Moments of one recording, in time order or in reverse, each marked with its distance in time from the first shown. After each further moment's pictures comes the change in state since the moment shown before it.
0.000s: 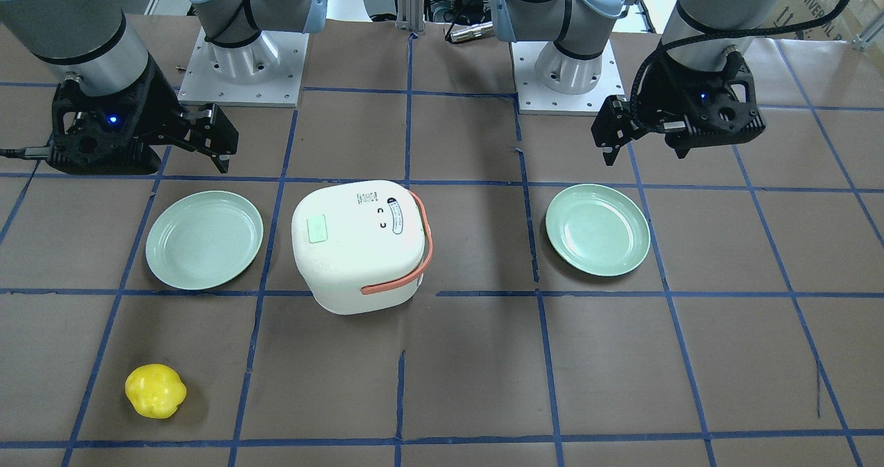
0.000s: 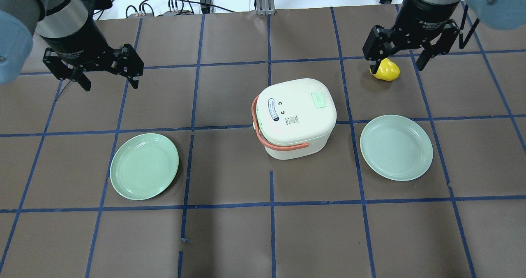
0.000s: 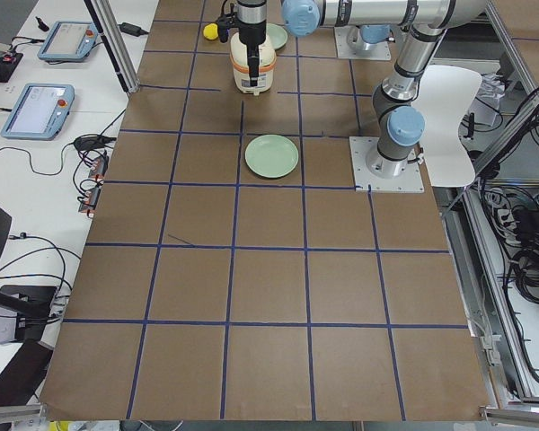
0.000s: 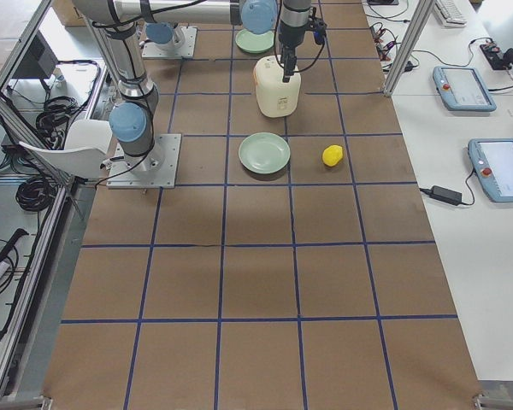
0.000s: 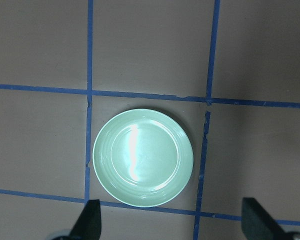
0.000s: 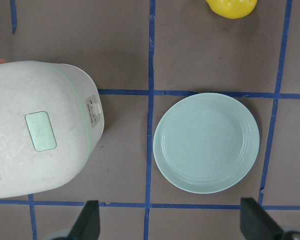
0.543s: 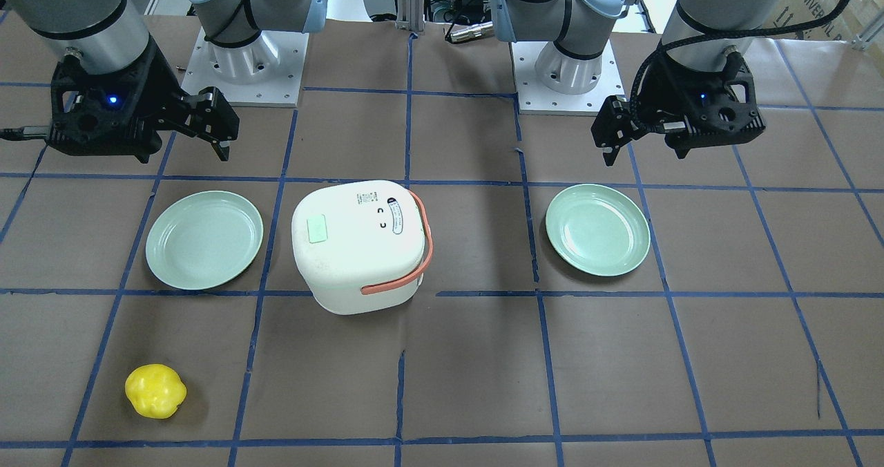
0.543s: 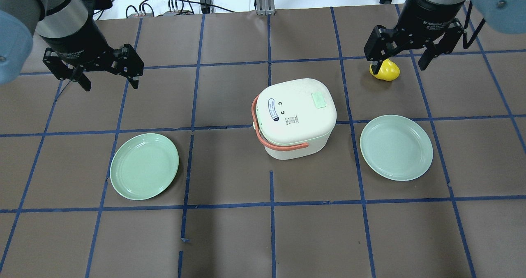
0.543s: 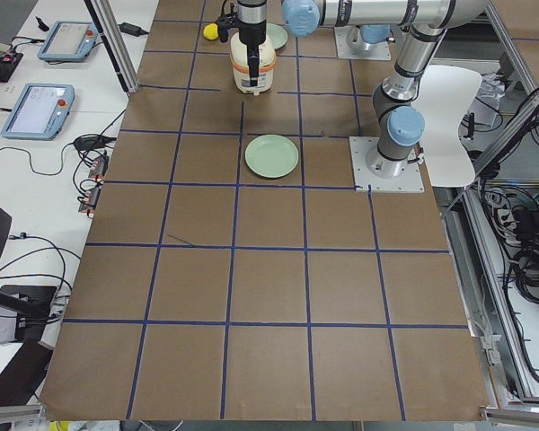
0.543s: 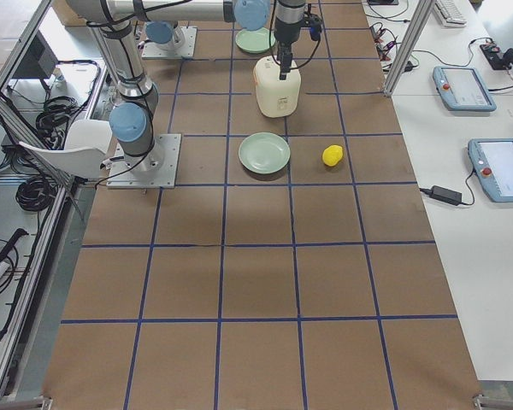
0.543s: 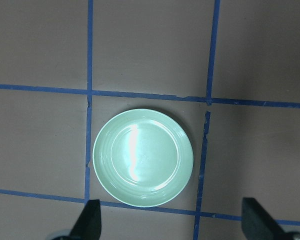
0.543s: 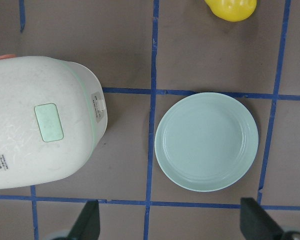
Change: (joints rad) left arm 0.000 0.000 0.000 0.000 0.000 0.000; right arm 0.005 -0.034 0.008 0.001 0.012 -0.015
